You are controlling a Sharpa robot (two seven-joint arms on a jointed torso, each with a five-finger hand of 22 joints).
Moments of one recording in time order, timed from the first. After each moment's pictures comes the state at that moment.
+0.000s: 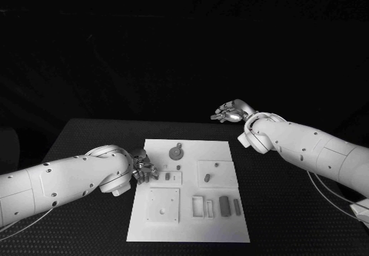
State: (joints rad) left arm 1.31 -0.73 -0.22 1.42 -0.95 -0.12 -0.53; left_hand 0.97 0.00 0.63 -0.20 0.24 1.05 0.11 0.30 0.65 1.37 -0.02 0.38 0.59 1.20 -0.02 0.50 1.02 0.02 1.20 -0.12 0.10 1.31; right arm 1.28 -0.52 -0.04 0.90 -0.80 -0.35 0.11; right_hand 0.94 -0.08 0.52 -0.28 0.05 0.76 0.20 0.20 0.62 0.93 0.15 0.36 0.35 0.86 0.15 0.44 0.55 0.12 0.56 0.16 0.33 1.03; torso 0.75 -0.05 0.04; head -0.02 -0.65
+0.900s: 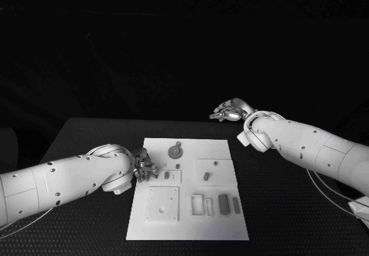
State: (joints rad) left arm 1.32 -0.71 -0.23 1.40 -0.98 -0.12 -0.53; left_hand 0.98 0.00 0.63 -0.20 0.26 1.05 0.11 0.30 0.68 1.38 -0.02 0.38 0.60 1.20 -0.03 0.51 1.02 0.03 1.20 -0.12 0.10 1.31; right arm 1.28 -0.52 -0.04 0.90 -0.80 -0.33 0.12; right_hand 0.94 -0.09 0.51 -0.28 0.05 0.76 0.19 0.20 0.61 0.93 0.15 0.35 0.33 0.85 0.16 0.42 0.54 0.12 0.54 0.16 0.32 1.04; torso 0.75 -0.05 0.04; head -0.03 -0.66
